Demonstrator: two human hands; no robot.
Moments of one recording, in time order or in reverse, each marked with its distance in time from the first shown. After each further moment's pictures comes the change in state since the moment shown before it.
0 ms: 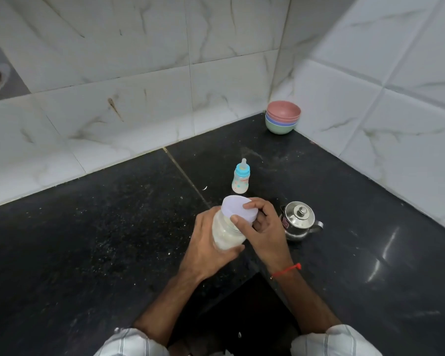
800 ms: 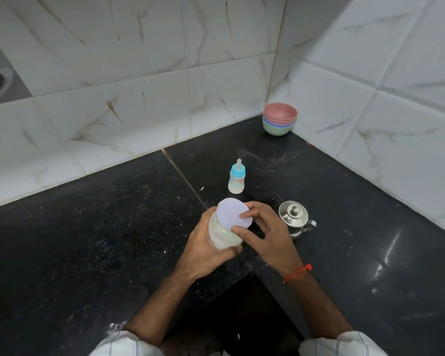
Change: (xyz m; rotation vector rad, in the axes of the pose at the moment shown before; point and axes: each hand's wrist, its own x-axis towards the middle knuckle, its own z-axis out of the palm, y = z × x) left_hand -0.005 0.019 -0.001 -0.068 -0.102 -0.079; right_hand -0.006 -0.007 -0.036 -0.230 -0.202 -0.137
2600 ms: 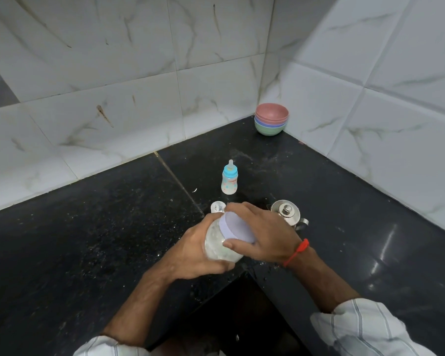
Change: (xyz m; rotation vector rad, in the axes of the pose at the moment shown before) left_hand 0.000 0.035 -0.026 0.116 -0.350 0.088; right_hand 0.018 -0.031 -0.027 -0.713 -0.292 -0.344
